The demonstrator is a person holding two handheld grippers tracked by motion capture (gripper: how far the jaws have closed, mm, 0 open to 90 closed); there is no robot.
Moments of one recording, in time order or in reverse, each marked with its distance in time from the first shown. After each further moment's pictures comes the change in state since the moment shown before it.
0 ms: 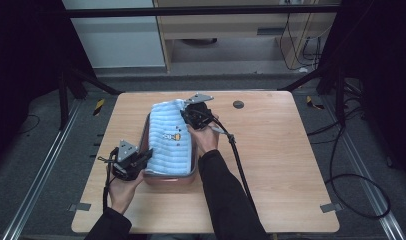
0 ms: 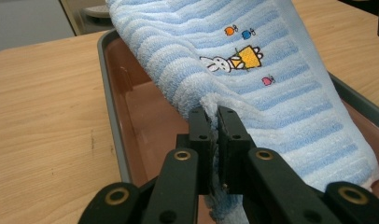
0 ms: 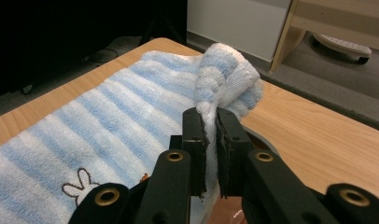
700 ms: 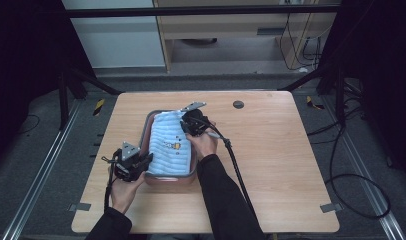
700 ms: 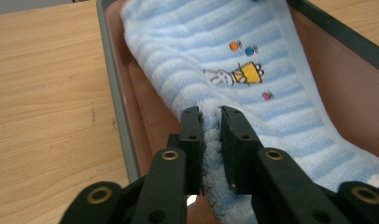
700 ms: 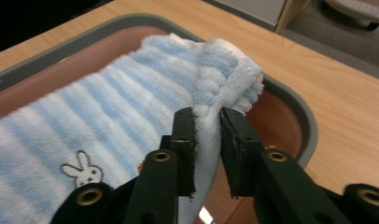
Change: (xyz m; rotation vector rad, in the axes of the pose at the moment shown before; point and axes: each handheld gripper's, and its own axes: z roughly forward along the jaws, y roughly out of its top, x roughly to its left) left arm 0.006 -0.010 0.011 0.072 0.020 -0.035; right arm 0.005 -0.025 0.025 0.153 -0.015 -0.031
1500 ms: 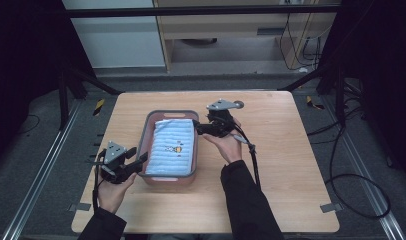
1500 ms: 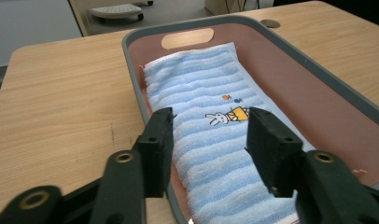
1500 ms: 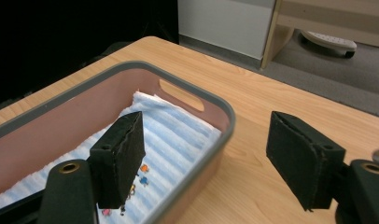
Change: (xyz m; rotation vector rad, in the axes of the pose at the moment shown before) left arm 0.014 0.007 -0.034 -0.091 -0.027 -0.009; right arm -0.035 -0.017 -0.084 -0.177 0.001 0.076
